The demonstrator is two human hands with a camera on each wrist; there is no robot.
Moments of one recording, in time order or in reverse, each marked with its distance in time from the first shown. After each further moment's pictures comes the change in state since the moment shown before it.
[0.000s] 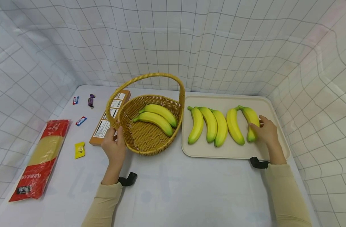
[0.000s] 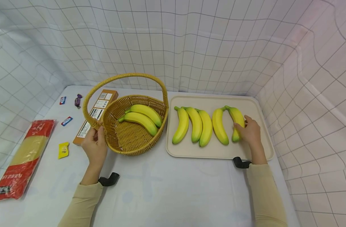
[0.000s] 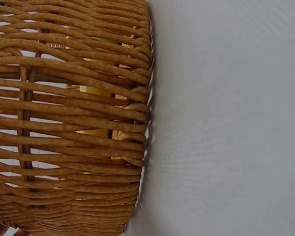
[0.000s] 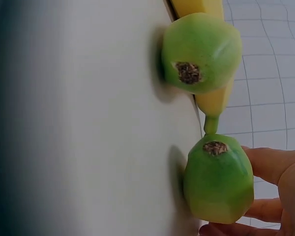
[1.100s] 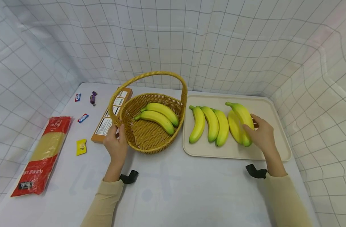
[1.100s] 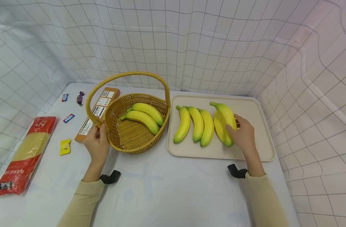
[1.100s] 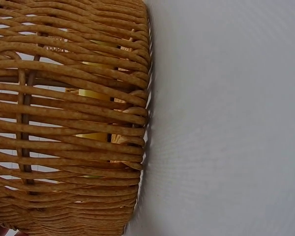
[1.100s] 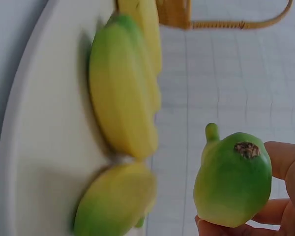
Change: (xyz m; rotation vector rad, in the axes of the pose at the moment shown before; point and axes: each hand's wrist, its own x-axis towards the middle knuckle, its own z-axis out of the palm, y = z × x) left_hand -0.001 -0.001 0.000 0.006 -0.004 -0.001; right_hand -0.048 -0.065 0.002 0.048 0.119 -0.222
